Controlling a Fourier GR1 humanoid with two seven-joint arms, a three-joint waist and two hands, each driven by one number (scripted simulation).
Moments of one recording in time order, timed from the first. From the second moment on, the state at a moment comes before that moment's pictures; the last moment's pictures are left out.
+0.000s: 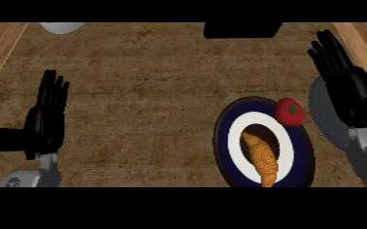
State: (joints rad) left arm -0.07 0.28 -0.02 -1.50 0.30 0.30 -0.14; right arm -0.27 -0.53 0.12 -1.62 -0.37 -0.18 0.12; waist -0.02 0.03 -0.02
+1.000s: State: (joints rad) left arm -0.15 0.36 -0.06 -1.55 0.31 0.22 0.14; right arm -0.08 -0.93 0.10 -1.68 0.00 0.29 -0.55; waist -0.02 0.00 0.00
